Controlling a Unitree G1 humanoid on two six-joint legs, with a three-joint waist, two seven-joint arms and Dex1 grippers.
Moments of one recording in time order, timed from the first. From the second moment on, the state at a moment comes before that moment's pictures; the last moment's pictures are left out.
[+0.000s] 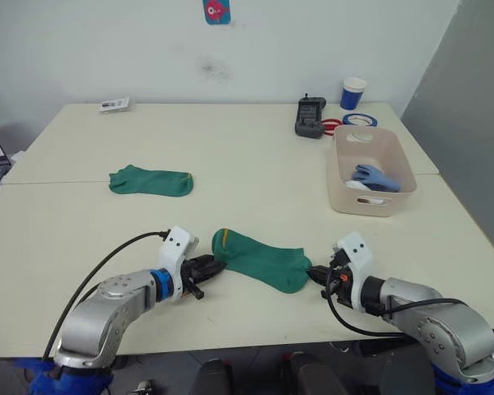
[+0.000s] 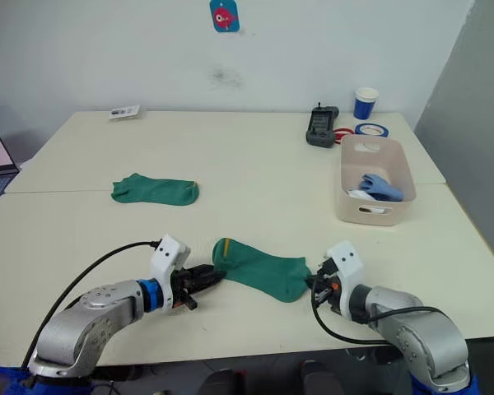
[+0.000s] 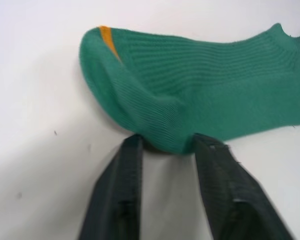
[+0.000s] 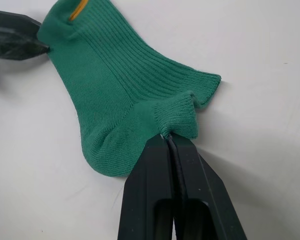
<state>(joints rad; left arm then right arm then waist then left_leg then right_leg) -0.02 0.53 0.08 -0.46 -0.47 0.90 -0.58 -0.09 -0.39 0.00 -0.68 0.45 1.22 0.46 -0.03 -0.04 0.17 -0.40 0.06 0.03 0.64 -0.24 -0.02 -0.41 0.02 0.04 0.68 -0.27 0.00</state>
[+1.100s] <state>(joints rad) -0.54 0.63 -0.13 0.32 -0.29 0.47 -1.05 -0.12 -0.48 0.04 -0.58 0.50 1.15 0.48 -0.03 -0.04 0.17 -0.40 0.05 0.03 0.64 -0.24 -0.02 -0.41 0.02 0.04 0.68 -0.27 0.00</state>
